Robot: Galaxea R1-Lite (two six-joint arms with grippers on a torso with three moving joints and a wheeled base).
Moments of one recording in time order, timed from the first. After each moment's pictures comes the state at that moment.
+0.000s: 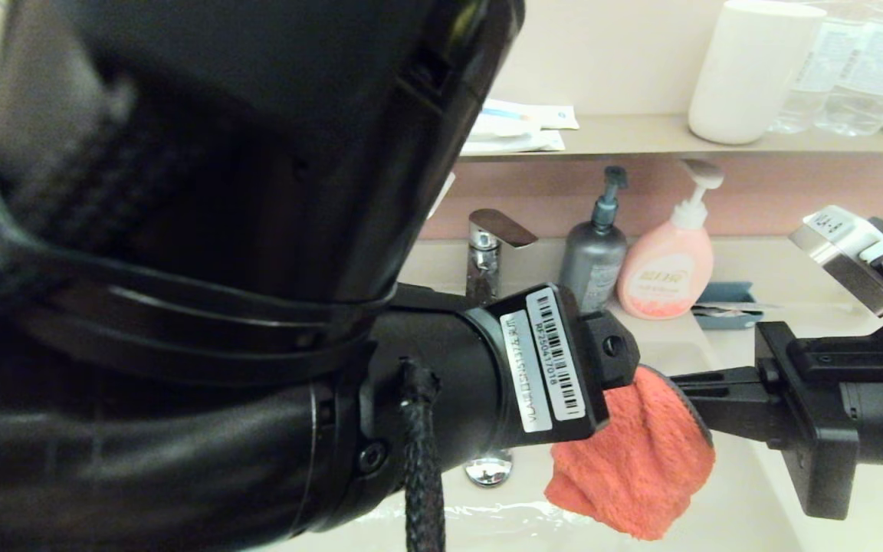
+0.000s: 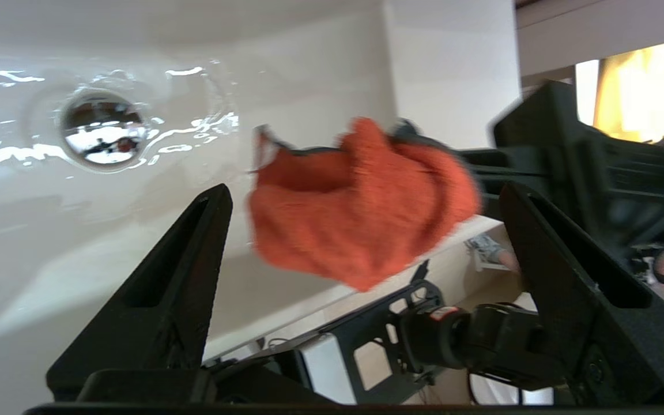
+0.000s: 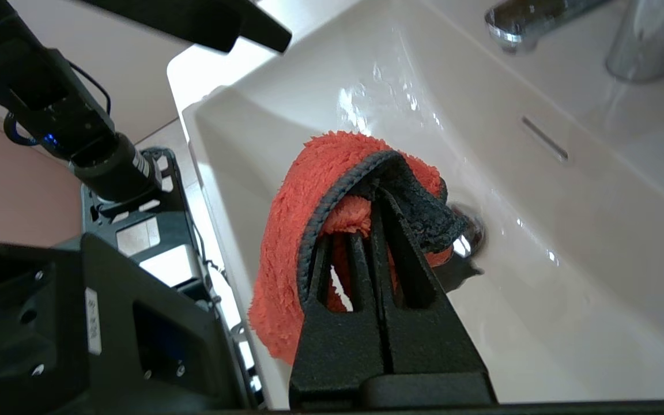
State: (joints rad) left arm -1.23 1.58 -1.45 0.42 0.43 -0.87; right arm 0.54 1.30 -0.80 -0.21 0.61 -0.06
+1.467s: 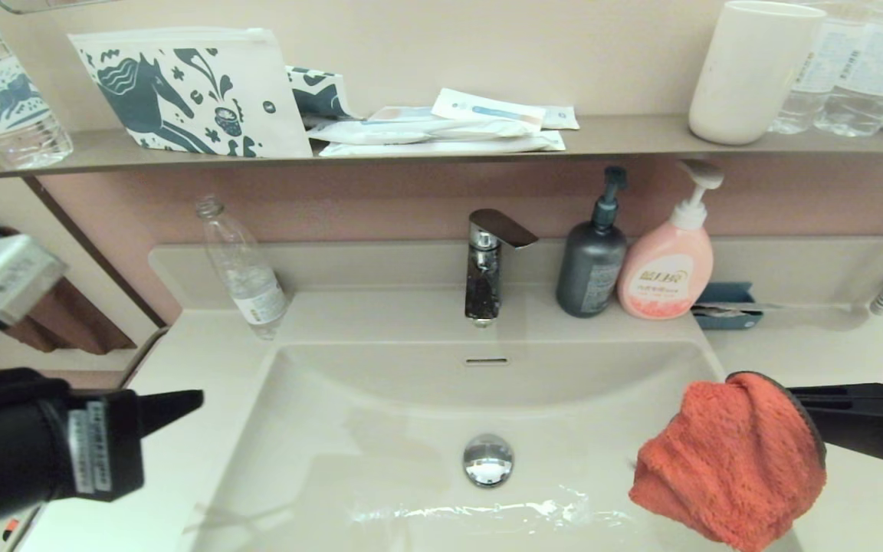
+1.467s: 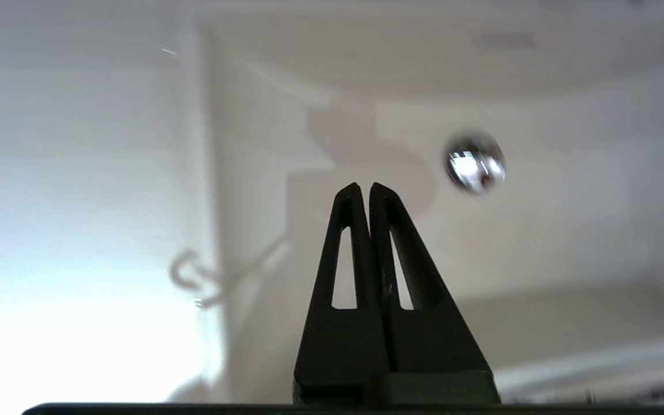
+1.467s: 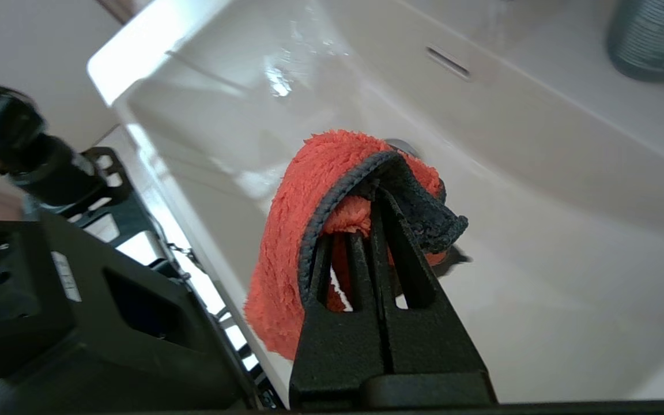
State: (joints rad) left arm -0.71 1.03 -0.87 0.39 0.46 -0.41; right arm 0.39 1.11 -0.78 0.01 0.54 -0.06
